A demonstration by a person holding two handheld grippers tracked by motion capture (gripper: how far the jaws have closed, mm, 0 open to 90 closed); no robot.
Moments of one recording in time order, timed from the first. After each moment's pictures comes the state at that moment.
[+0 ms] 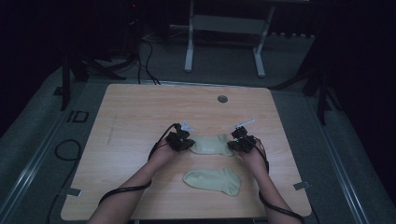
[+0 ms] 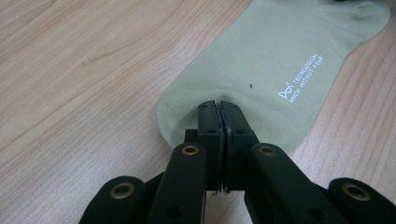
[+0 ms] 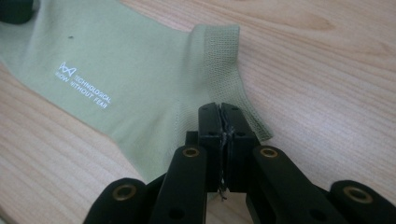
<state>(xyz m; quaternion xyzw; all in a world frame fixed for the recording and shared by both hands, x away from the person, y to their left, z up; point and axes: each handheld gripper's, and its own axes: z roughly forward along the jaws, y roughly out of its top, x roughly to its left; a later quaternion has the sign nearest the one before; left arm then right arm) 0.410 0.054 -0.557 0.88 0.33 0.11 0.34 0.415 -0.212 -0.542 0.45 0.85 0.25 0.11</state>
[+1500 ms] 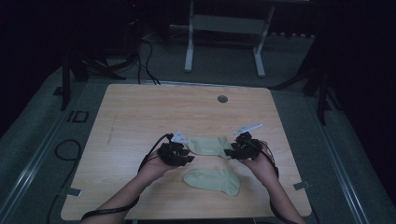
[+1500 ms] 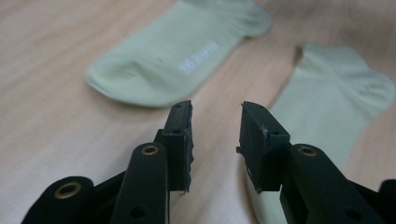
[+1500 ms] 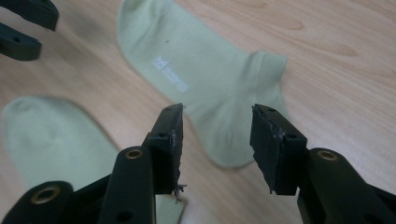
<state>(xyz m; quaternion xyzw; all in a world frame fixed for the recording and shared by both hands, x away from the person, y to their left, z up) 0.338 0.071 -0.524 0.87 0.31 0.06 0.37 0.368 -0.214 -0.500 0.38 0.87 0.30 0.10</state>
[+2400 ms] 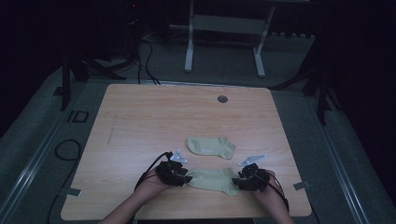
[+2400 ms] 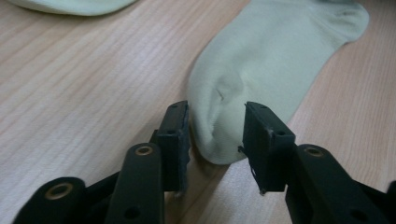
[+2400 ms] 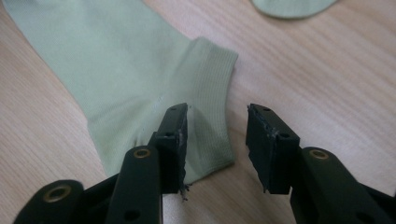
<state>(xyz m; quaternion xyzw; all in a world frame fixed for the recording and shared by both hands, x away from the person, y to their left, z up) 0.298 0.071 -0.555 0.89 0.30 0.02 0.34 0.289 -0.237 -0.544 0.38 0.88 0.25 0.10</state>
